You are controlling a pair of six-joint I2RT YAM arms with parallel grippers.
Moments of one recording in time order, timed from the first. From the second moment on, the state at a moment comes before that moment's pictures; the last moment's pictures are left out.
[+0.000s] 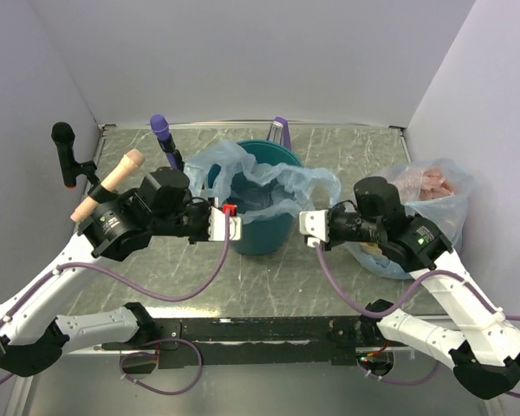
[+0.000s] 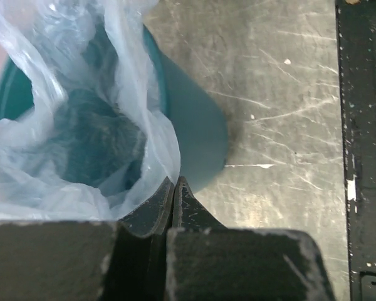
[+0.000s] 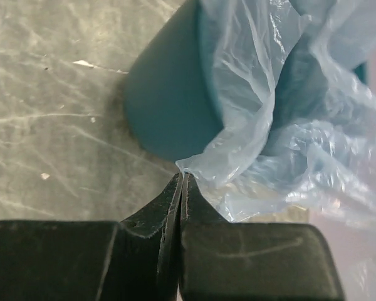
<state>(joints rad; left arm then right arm) -0.83 1.06 1.39 -0.91 0.36 0.77 0.63 0.90 1.19 -0.88 -0.48 -1.00</state>
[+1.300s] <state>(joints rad) -0.85 0.76 1.15 -0.88 0.28 0.59 0.67 0.74 1.10 -0.87 -0.37 -0.69</state>
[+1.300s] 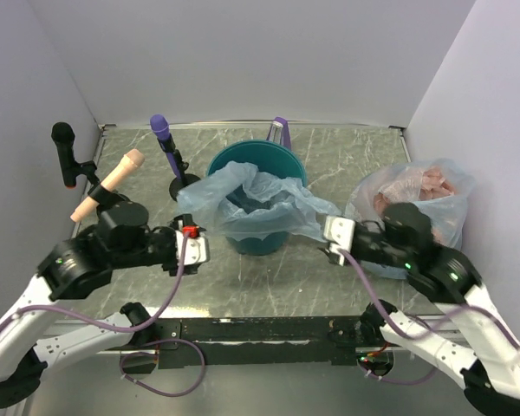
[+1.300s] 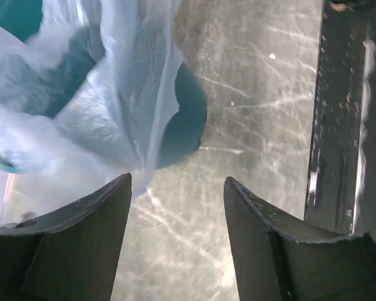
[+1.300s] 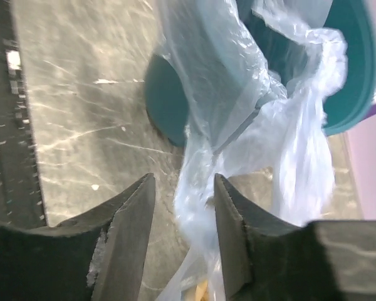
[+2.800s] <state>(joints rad) -0.59 0.87 0.96 -0.36 -0.31 0.27 0.37 1.05 1.19 -0.69 -0.27 -0.48</state>
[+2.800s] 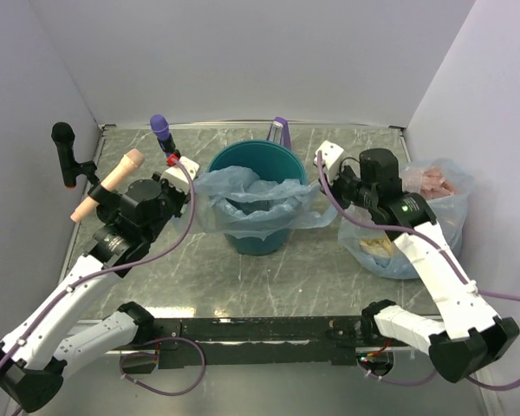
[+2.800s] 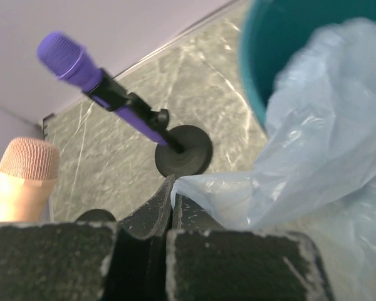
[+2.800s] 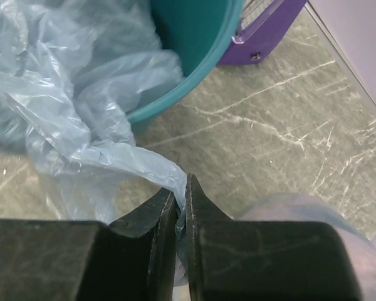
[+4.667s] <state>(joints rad) -0.39 1.48 0.84 0.20 -0.11 -0.23 0.20 1.69 1.31 -0.40 -0.53 -0.02</state>
